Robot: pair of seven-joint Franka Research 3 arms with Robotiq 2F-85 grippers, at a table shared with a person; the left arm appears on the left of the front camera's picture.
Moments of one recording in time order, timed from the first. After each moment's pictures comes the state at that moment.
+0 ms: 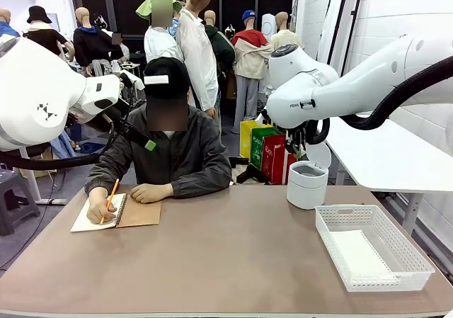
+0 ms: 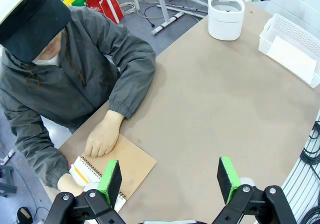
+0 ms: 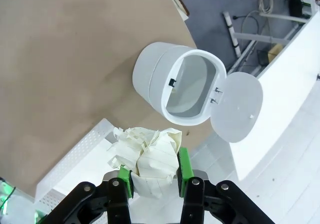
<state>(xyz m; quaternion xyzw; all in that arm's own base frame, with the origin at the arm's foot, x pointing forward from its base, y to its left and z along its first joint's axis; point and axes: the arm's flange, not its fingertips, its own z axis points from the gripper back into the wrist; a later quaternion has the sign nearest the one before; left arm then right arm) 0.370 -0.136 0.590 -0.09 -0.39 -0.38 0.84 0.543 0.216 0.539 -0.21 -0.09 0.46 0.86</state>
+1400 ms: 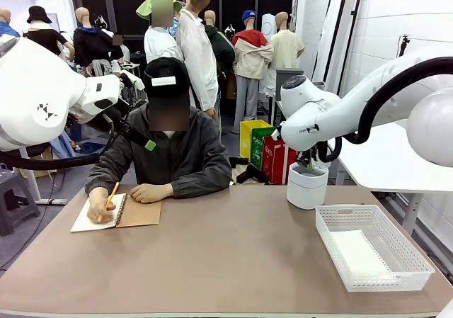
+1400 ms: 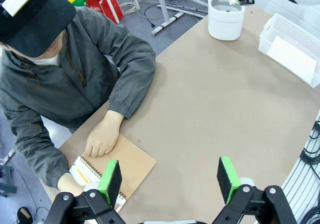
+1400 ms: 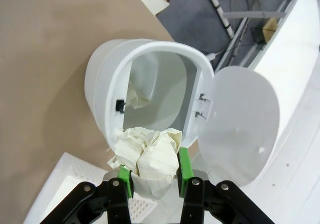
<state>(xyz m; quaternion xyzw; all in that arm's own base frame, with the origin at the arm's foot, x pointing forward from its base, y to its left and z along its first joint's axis) 0.370 -0.136 0.590 -0.09 -0.39 -0.38 0.84 0.618 0.159 0.456 -0.23 -0.10 0.38 0.89</state>
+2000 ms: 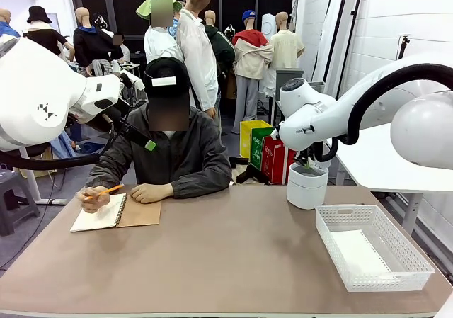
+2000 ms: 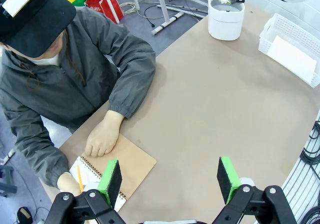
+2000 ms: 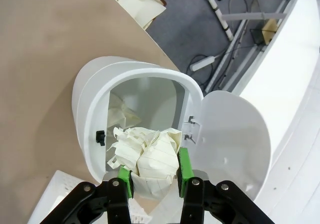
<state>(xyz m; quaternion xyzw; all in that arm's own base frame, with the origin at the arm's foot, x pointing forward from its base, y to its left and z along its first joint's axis) 0.370 -0.136 0.590 -0.09 -0.39 -0.38 0.84 0.647 0.156 0.446 -0.23 -0.11 0.38 0.89</state>
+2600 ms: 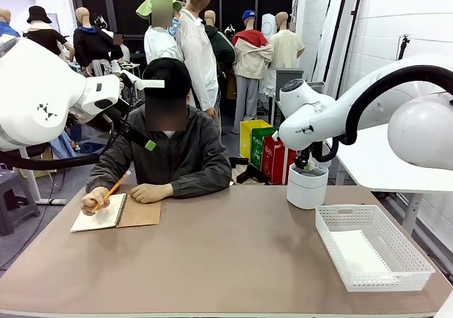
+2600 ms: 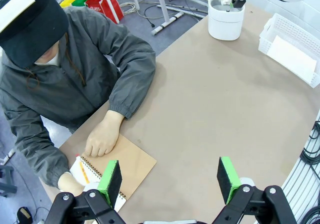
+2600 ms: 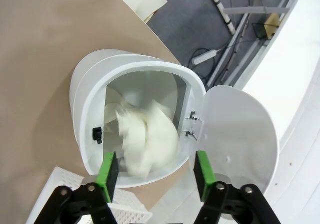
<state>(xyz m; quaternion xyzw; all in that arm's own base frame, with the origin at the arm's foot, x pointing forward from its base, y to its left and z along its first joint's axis) 0.370 -0.136 0.590 -0.09 -0.39 -0.38 0.84 0.648 0.154 0.442 -0.23 -0.09 0.37 0.89</state>
